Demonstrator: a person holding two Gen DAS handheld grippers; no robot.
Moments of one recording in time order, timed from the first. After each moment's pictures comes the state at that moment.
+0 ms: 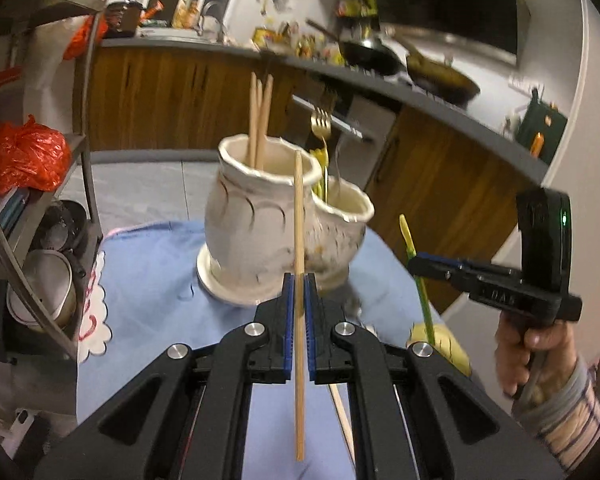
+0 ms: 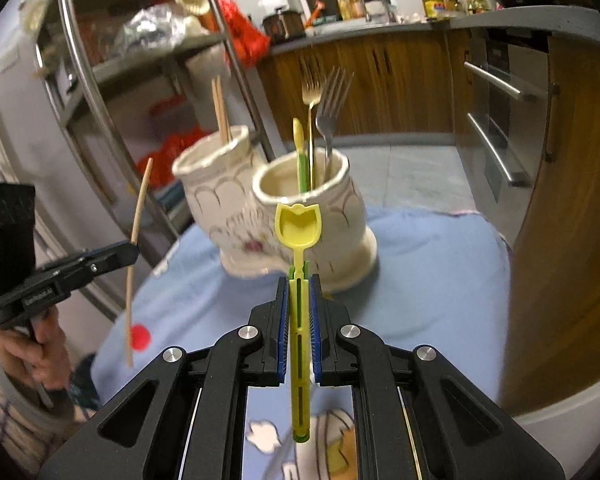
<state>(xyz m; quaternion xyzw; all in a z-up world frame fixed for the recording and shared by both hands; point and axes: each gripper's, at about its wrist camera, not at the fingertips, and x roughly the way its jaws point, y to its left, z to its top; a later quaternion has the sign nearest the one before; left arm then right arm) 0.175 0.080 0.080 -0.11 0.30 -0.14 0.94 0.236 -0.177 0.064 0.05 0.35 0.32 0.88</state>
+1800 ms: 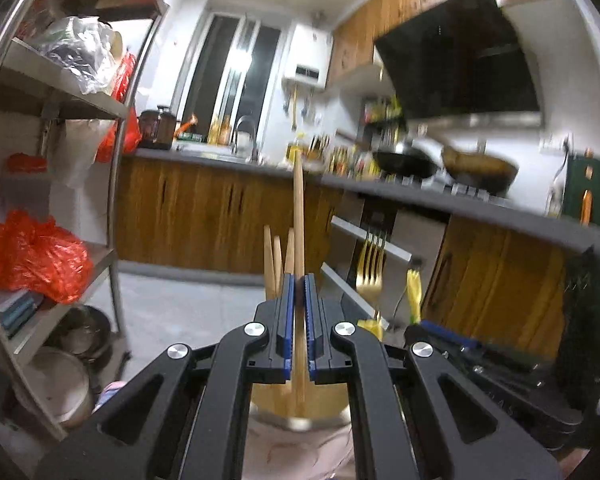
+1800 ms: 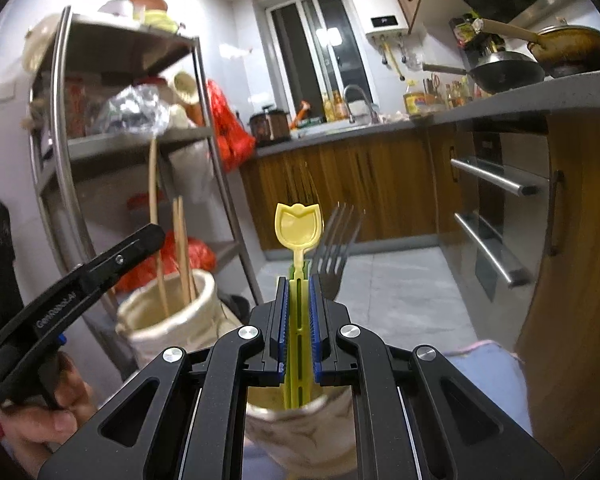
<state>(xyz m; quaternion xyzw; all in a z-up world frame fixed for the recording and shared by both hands) 0.257 0.058 0.106 -0.07 0.11 -0.04 0.99 0.298 -0.133 0.070 0.06 0.18 0.26 0.95</state>
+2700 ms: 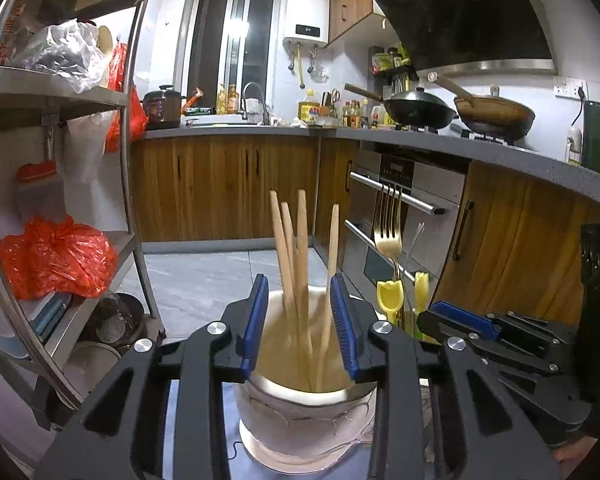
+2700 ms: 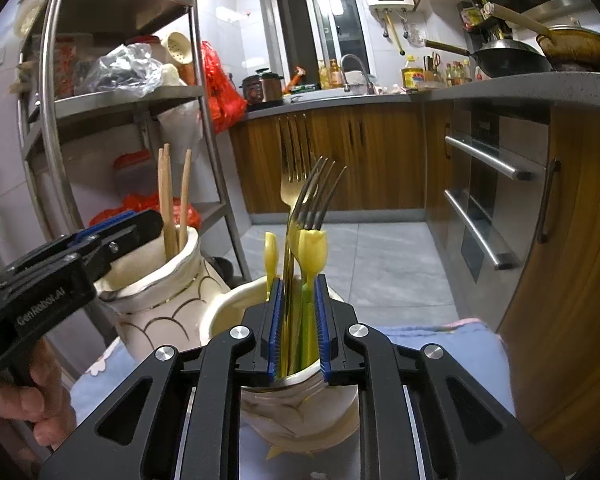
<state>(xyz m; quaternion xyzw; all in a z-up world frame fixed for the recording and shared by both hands) 0.263 0.056 0.107 -0.02 0.17 -0.01 0.99 0.301 -0.126 0.065 0.02 0.22 0.25 0.94</state>
